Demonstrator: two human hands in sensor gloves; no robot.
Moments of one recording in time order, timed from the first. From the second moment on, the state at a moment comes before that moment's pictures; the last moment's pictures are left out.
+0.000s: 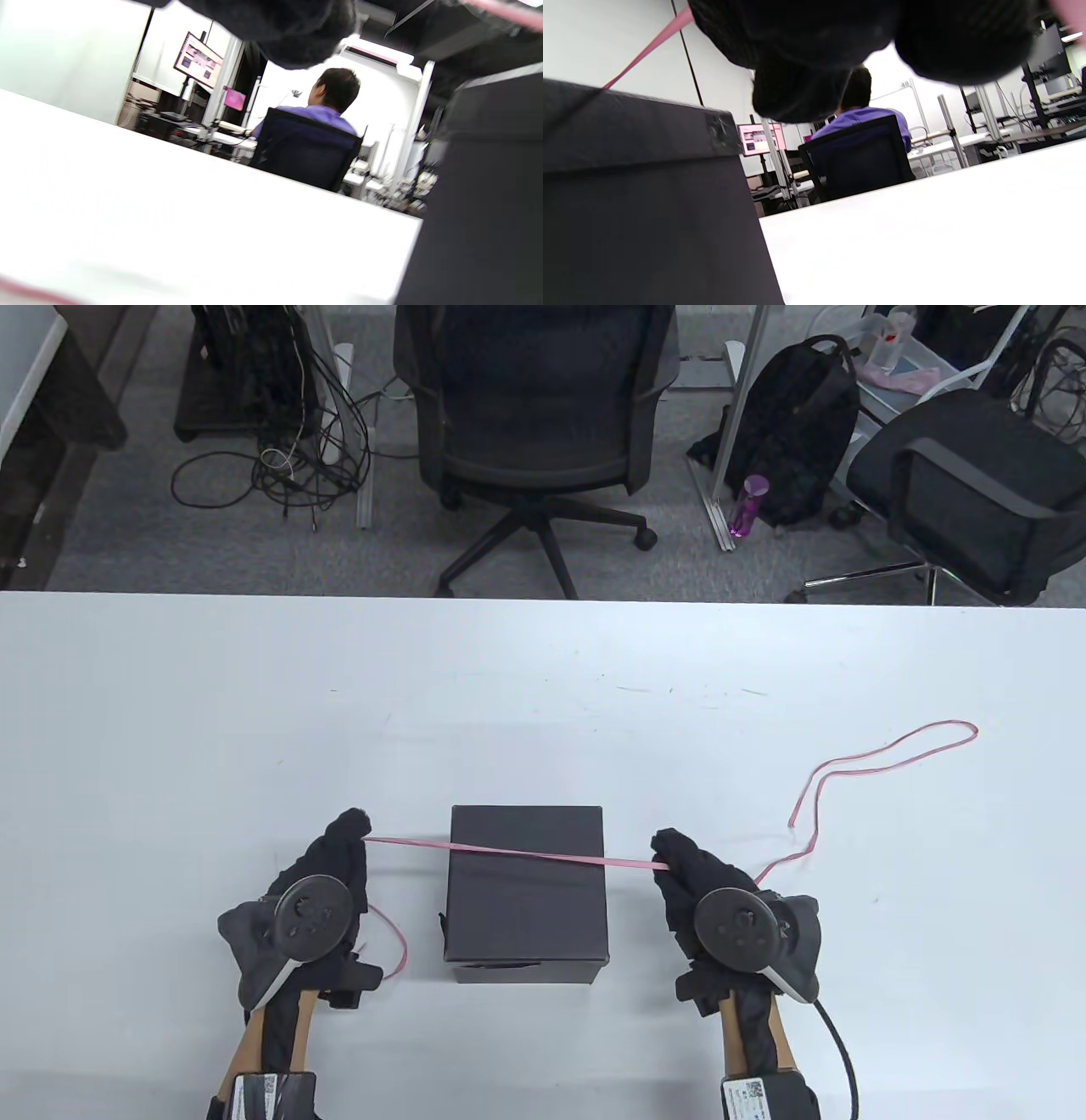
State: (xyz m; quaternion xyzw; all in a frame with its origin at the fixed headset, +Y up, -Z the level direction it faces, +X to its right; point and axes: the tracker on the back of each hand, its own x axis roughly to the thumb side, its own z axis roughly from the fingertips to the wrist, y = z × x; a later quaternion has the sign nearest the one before) left_hand -0.229 -0.719 -0.163 0.10 0.05 0.13 0.98; right_hand 0.174 -0.695 -0.187 0.13 -0.10 0.97 0.20
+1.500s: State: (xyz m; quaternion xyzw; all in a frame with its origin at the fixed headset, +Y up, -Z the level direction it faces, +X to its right) left_hand -0.154 -0.662 -0.132 0.08 -0.21 0.25 0.94; right_hand 0.129 -0.656 -0.156 0.22 -0.17 0.94 0.19
